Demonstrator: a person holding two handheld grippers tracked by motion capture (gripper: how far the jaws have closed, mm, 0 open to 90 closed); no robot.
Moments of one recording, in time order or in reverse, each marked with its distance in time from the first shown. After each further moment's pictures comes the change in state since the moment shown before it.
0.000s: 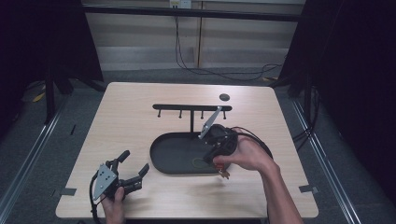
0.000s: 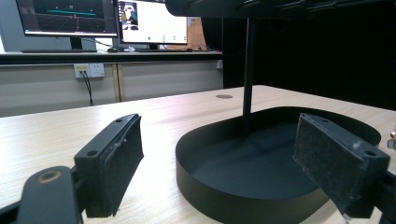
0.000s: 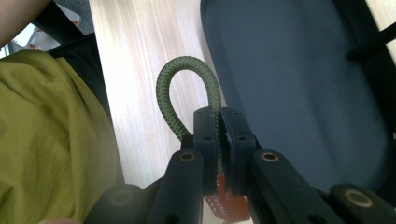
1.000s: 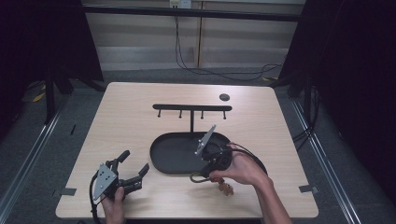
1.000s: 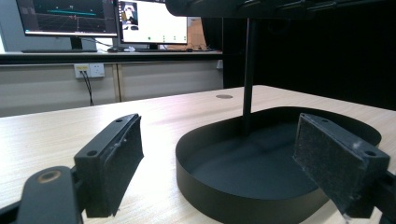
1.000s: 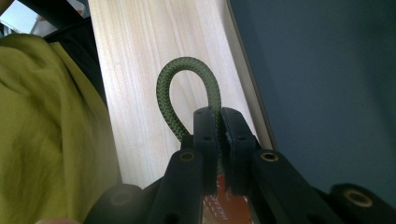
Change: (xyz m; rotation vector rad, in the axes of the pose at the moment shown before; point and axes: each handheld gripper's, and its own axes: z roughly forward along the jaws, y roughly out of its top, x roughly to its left) left arm 0.000 0.000 0.000 0.000 0.001 0.000; right arm 0.012 -0.018 0.048 0.025 0.036 0.004
